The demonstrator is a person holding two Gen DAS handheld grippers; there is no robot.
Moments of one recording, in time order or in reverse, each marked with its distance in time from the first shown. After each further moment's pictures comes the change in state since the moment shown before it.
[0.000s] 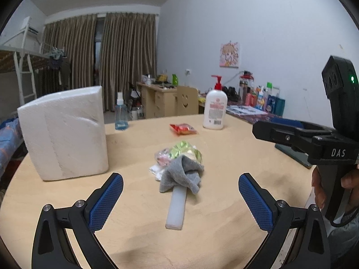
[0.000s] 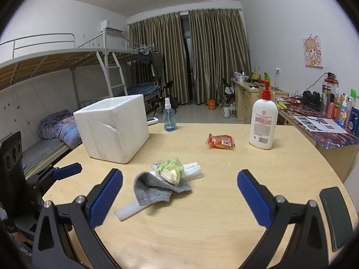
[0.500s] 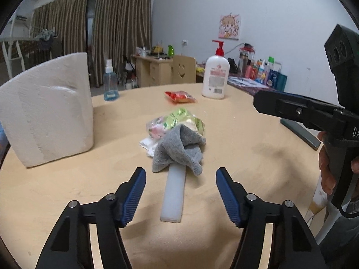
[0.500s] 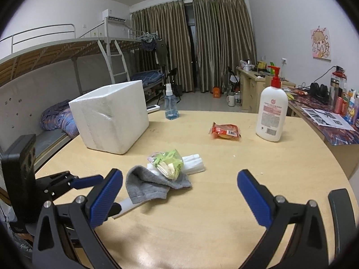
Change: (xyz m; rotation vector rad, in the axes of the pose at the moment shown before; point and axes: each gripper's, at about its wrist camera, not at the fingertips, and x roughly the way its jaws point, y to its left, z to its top) left arm 0.046 0.004 -0.014 0.002 0.199 -0.026; right arm 0.028 -0.008 0.002 -0.005 0.085 0.039
